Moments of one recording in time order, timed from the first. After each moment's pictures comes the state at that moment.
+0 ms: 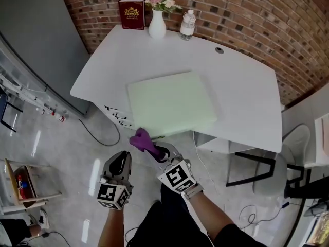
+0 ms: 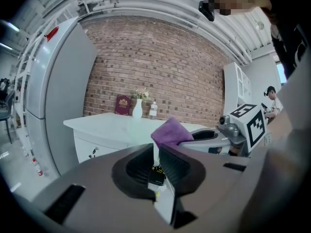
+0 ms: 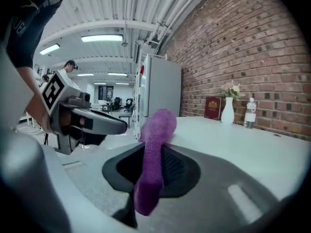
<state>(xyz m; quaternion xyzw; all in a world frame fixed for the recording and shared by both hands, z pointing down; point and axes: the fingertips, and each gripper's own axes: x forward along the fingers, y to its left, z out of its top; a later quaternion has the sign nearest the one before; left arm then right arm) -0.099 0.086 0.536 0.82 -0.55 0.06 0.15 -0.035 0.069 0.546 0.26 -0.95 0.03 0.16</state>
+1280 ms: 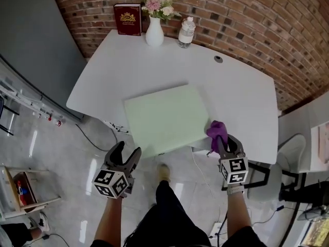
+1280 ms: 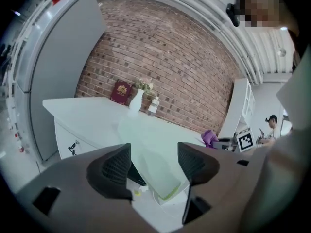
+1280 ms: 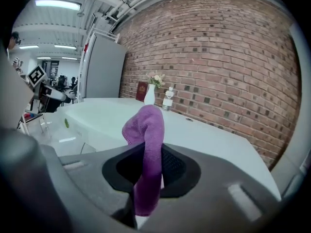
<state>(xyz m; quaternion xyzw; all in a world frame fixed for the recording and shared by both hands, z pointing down) -0.076 -0.010 0.535 0.82 -0.51 0.03 0.26 0.270 -0.047 0.541 0.55 -0.80 0.06 0.25</state>
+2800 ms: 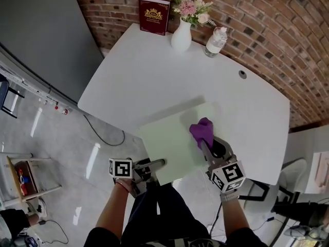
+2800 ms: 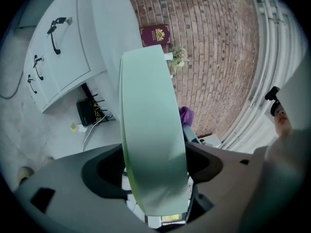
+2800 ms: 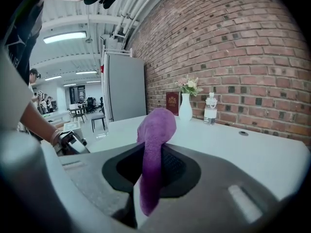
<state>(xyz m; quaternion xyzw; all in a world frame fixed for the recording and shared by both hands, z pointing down) -0.033 -0.026 0.592 0.72 -0.20 -0.11 0.66 0.094 -0.116 0.492 0.39 -0.90 0.11 0.18</state>
